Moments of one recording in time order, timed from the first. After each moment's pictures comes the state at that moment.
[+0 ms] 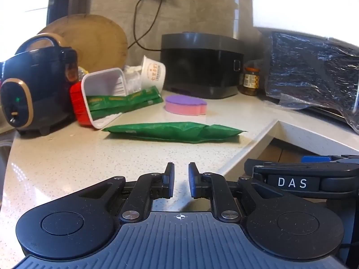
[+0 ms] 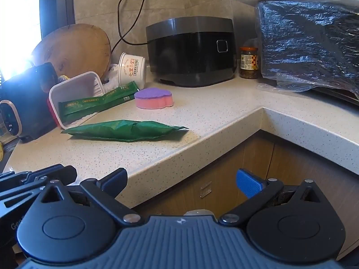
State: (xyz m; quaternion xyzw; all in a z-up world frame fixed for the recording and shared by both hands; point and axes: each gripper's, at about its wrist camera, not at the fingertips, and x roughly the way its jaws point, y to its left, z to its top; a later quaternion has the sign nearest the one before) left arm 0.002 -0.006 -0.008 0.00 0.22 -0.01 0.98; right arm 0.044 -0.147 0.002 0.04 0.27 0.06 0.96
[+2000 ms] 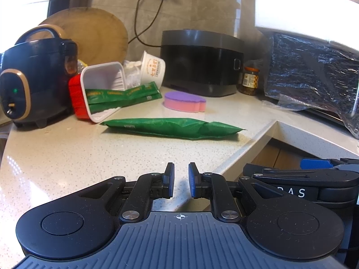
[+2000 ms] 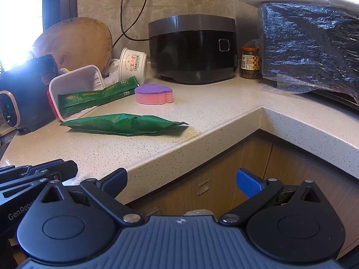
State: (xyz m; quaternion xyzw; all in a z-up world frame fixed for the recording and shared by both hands) left arm 0.004 -0.003 -0.009 -0.03 0.23 -0.02 0.97; right arm 0.043 -0.140 -0.003 0.01 0.28 0.06 0.96
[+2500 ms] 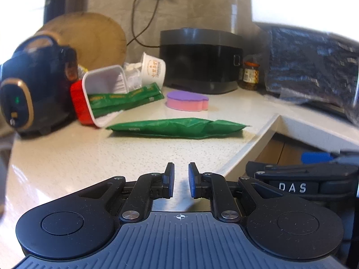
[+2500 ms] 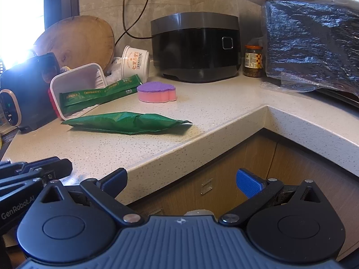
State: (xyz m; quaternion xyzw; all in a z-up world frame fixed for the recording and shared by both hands) left arm 0.003 -0.001 -0.004 0.02 0.23 -0.02 0.97; right arm 0.048 -0.137 -0.006 0.01 0.28 0.07 0.96
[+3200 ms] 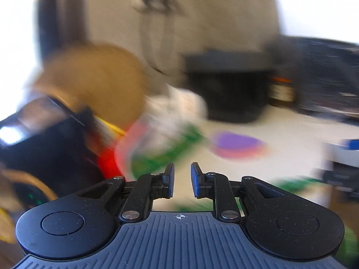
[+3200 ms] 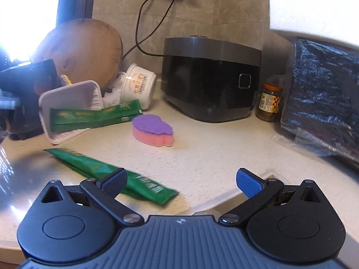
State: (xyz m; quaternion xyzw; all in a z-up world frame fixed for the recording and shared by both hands) left arm 0.109 0.075 0.069 0.10 0.19 0.04 0.98; right arm 0.134 -0.140 0.036 -0.07 0.25 0.10 0.96
